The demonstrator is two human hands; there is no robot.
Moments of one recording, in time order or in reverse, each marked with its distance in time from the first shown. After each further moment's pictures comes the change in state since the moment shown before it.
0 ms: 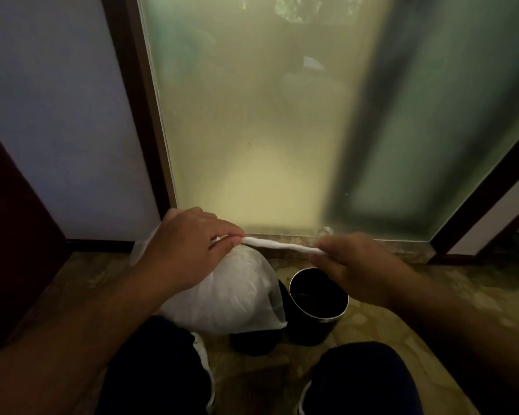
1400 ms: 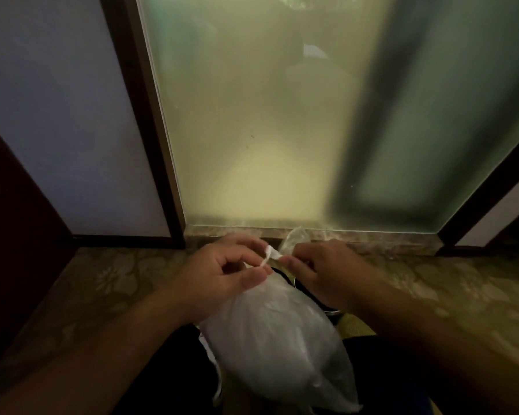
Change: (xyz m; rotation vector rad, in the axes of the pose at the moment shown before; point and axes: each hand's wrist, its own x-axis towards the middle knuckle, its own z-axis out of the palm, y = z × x) left_hand -0.028 0.030 0.017 -0.808 -0.262 -0.236; right_hand 0.016 -0.020 0.039 0.099 0.014 0.020
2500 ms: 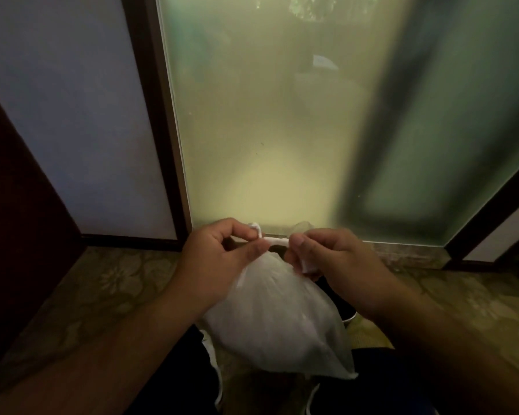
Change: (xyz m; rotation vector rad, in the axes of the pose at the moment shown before) left_hand 0.004 0.018 0.002 -0.070 0.467 -0.006; right_hand -0.009 -0.039 -0.028 0.785 0.040 0.066
